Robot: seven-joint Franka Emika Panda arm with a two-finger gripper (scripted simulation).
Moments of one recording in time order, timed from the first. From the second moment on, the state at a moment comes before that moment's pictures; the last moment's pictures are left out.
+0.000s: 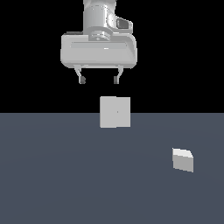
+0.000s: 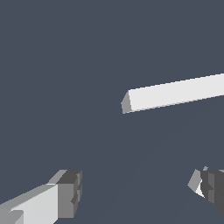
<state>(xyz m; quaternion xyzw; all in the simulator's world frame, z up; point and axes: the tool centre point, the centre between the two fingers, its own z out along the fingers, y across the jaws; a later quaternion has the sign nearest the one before) 0.007 0.035 0.187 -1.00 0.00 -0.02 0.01</state>
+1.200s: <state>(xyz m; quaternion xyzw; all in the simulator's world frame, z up) -0.035 -0.055 0.125 -0.99 0.13 -0.06 -0.01</state>
